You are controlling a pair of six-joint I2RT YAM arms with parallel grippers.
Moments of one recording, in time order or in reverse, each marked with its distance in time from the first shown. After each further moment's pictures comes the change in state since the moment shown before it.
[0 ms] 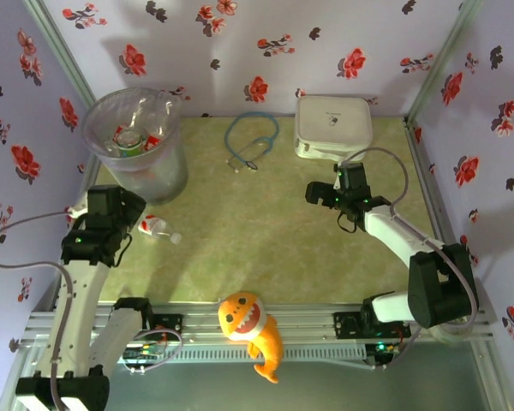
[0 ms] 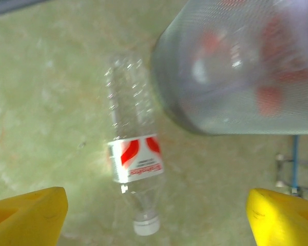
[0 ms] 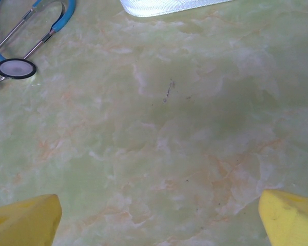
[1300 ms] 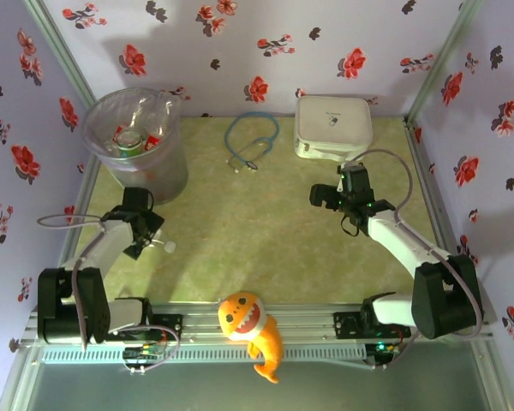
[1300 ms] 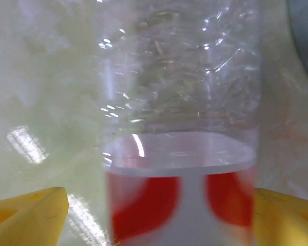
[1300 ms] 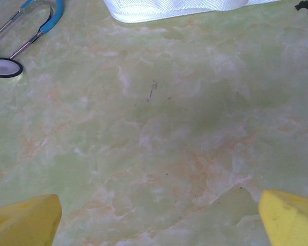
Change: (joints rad) left arm 0.028 0.433 -0.235 0.305 0.040 -0.025; right arm 0.000 -0.066 -0.023 -0.037 0.061 -0.037
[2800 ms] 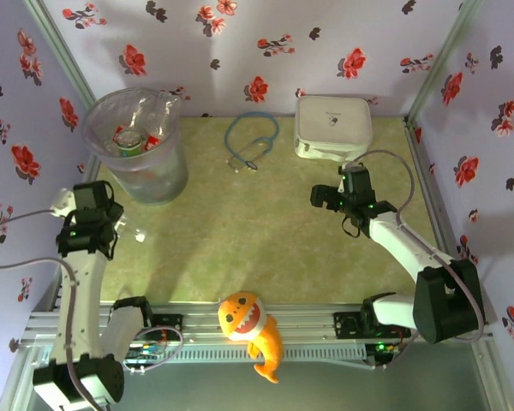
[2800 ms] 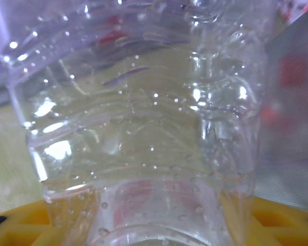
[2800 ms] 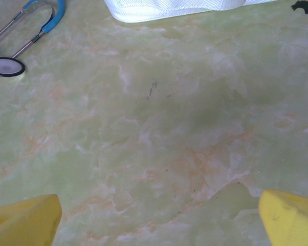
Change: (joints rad) left arm 0.159 -0.407 0.290 -0.265 -0.162 0.195; right arm 0.000 -0.026 -0.005 -0.020 -0.001 0.002
